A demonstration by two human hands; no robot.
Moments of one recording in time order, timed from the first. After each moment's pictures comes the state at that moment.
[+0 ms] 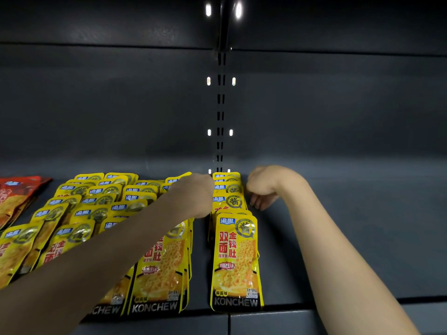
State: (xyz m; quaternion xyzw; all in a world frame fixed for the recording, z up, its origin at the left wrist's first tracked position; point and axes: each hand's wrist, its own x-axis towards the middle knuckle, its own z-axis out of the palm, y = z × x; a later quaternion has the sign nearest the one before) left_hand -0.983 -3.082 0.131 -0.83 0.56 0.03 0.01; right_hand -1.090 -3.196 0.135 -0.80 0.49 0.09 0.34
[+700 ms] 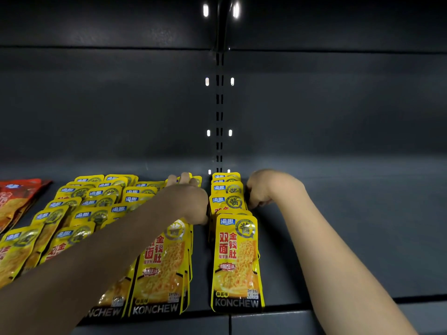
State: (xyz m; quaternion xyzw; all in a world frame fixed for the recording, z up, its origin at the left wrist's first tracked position) left_hand -0.976 -3.077 0.130 -0.78 0.58 0.02 0.23; right_hand -1.092 -3.196 0.133 -0.88 0.43 0.16 0.12
